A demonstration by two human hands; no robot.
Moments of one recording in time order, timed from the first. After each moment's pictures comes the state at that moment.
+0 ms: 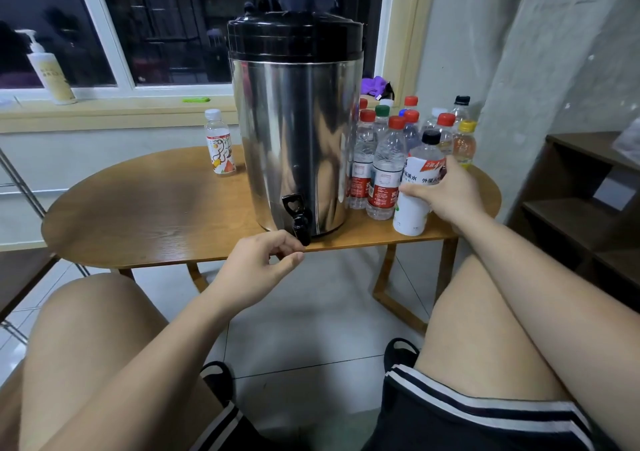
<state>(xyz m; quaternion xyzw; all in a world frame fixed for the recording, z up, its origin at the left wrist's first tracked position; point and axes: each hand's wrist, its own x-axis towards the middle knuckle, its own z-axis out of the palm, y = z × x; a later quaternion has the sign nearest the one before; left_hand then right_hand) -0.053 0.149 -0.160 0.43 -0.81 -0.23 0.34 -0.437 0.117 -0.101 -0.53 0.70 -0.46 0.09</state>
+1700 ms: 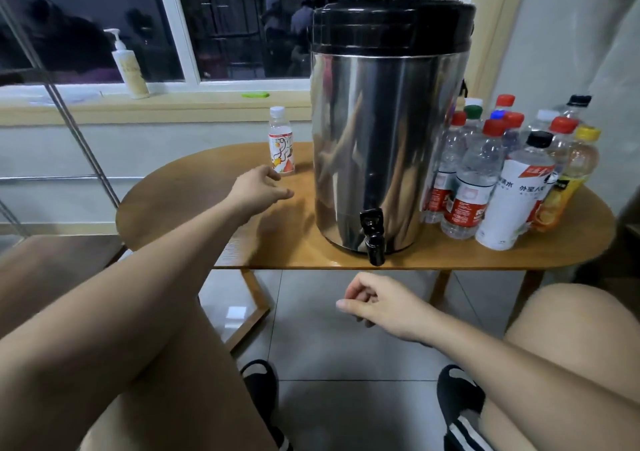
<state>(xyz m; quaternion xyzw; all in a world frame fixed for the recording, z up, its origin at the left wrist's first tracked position) 0.049 -0.042 -0.121 0.64 -0.66 -0.24 0.32 -0.235 0.146 -0.198 -0.69 0.56 -0.22 0.39</state>
